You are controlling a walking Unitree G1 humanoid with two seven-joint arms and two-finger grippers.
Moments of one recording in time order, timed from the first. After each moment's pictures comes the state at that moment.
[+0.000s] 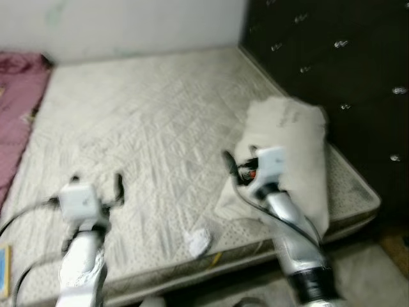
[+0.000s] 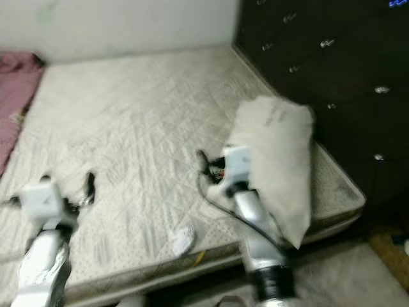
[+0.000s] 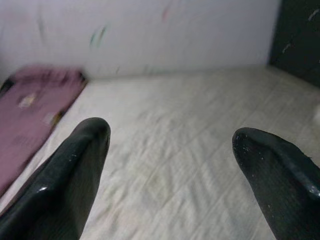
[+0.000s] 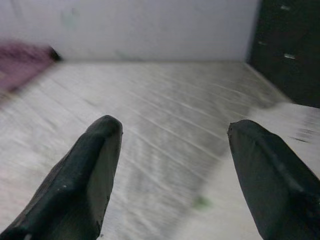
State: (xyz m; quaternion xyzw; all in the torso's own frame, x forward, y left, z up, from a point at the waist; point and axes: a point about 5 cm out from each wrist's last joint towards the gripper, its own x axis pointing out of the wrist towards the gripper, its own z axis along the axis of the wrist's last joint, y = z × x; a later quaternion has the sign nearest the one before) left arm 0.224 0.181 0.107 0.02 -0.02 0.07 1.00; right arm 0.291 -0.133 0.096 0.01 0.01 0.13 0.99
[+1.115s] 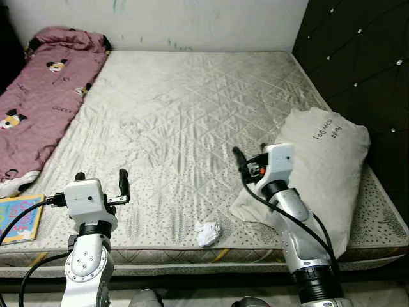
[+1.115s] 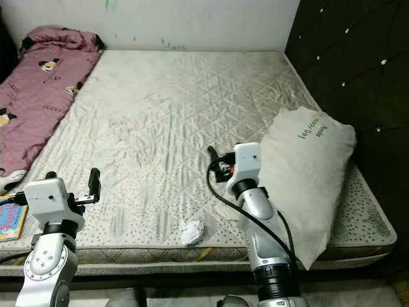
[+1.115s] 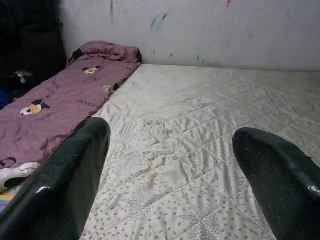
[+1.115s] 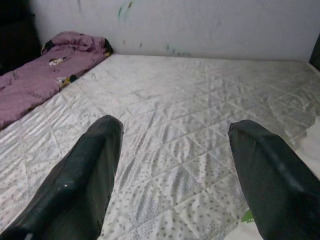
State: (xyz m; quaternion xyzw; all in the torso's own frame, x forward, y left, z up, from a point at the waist) left arm 0.217 0.187 0.102 0.01 0.00 0.09 1.00; right arm 0.296 -0.124 0.105 0.03 0.02 0.13 0.99
